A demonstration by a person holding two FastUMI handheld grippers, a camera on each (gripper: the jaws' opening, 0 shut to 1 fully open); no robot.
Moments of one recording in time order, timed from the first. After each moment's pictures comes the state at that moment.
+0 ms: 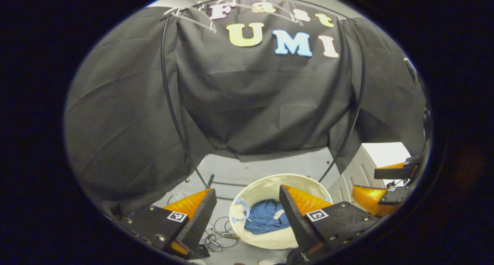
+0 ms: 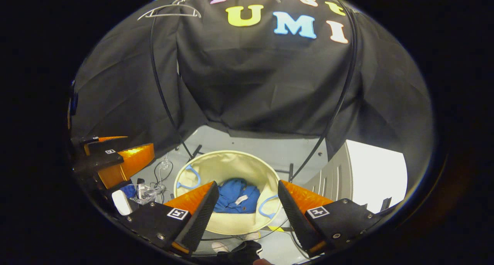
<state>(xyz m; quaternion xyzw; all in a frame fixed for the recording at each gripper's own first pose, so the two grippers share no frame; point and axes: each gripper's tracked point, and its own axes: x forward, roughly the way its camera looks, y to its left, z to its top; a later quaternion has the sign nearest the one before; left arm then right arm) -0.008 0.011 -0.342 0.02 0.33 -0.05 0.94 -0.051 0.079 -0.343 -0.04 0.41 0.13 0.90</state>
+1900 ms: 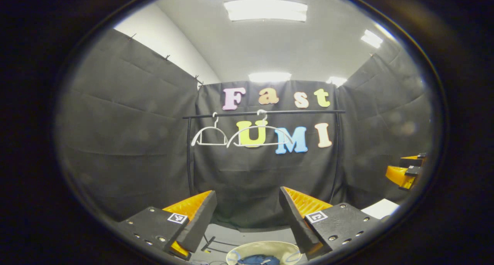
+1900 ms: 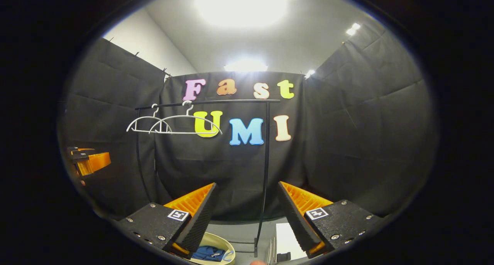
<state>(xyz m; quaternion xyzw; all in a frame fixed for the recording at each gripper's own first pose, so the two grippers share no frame) -0.079 -0.017 0.015 -0.01 0.01 0.00 1.00 -0.067 -0.075 -0.028 -0.01 0.06 0.02 1.00</state>
